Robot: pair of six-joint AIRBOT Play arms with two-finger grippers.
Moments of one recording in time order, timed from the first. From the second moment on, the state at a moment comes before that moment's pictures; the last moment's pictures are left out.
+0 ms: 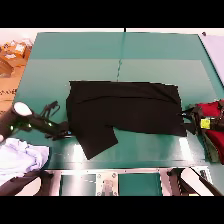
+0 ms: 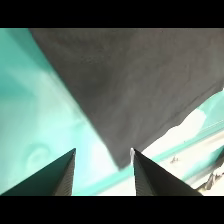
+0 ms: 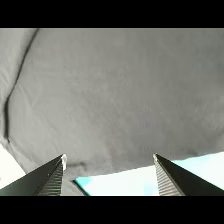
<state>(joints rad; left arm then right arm) 0.02 -1.08 0.53 0.89 -1.21 -1.35 -0.75 -0.97 0.58 -0.80 1.32 1.44</state>
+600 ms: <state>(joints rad) -0.17 -1.07 0.40 0.71 -0.82 -1.29 -0.75 -0.96 0.54 -0.79 1.27 1.43</state>
